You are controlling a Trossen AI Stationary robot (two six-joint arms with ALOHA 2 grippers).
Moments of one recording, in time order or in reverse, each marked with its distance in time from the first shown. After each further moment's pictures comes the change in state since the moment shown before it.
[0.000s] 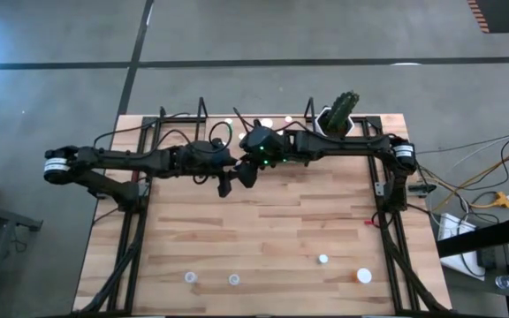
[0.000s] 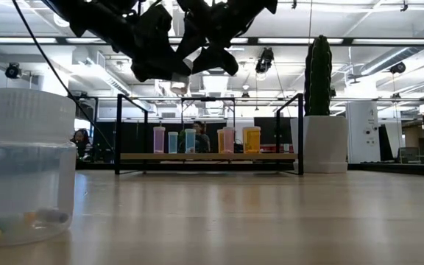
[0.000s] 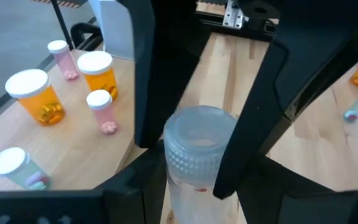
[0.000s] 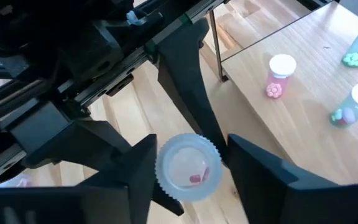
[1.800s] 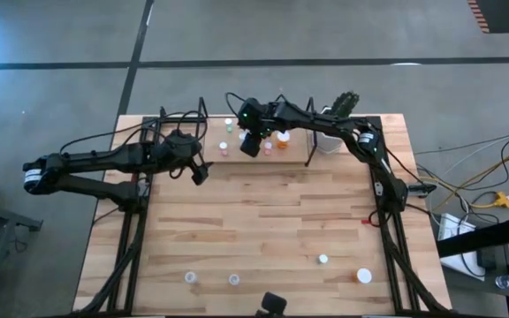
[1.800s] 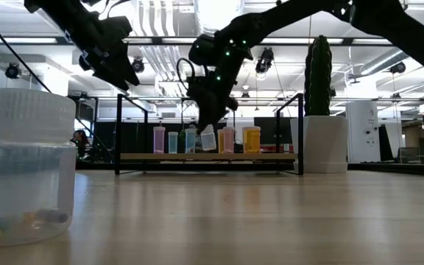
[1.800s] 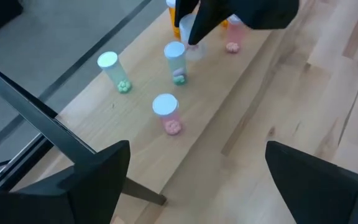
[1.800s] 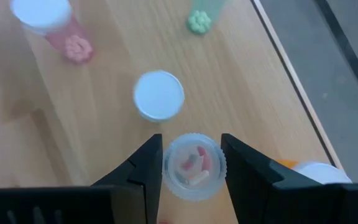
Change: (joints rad) left arm 0.055 -0.283 -0.004 -0.550 -0.314 -0.111; right arm -0.269 0.349 0.365 -0.354 0.098 -0.431
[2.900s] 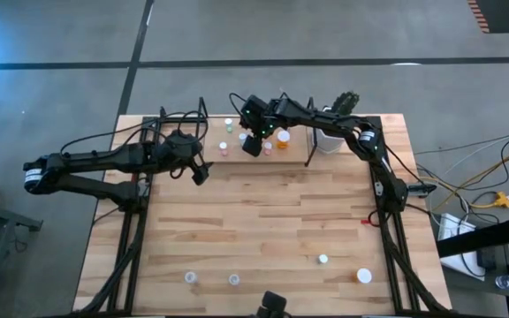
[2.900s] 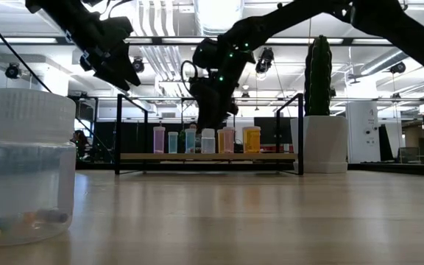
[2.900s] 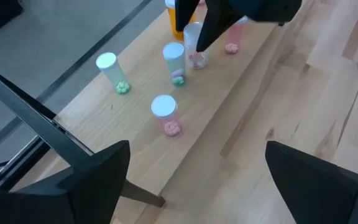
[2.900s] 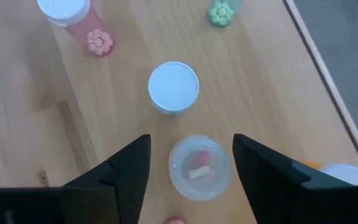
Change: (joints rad) left arm 0.000 0.006 0.000 0.009 0.002 -0.001; right arm -0.032 -0.006 -0.025 0.007 -0.132 -0.016
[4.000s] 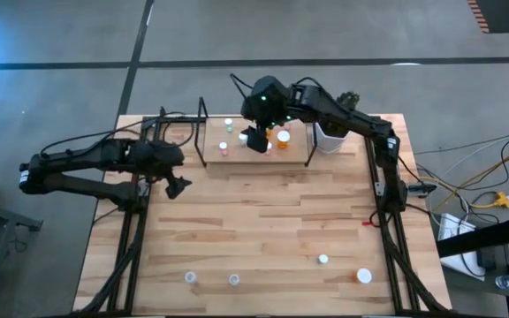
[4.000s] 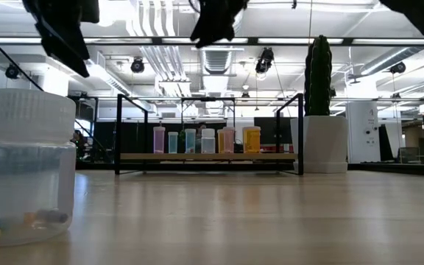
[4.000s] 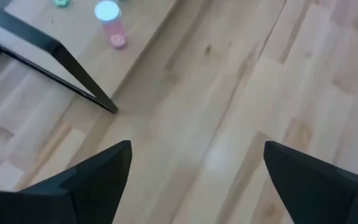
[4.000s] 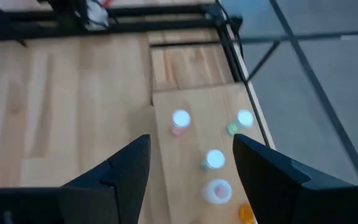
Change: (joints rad) left arm -0.088 -0.124 0.161 -0.501 0.241 -0.158; right arm 0.127 -0.205 0.267 -0.163 0.000 -0.119
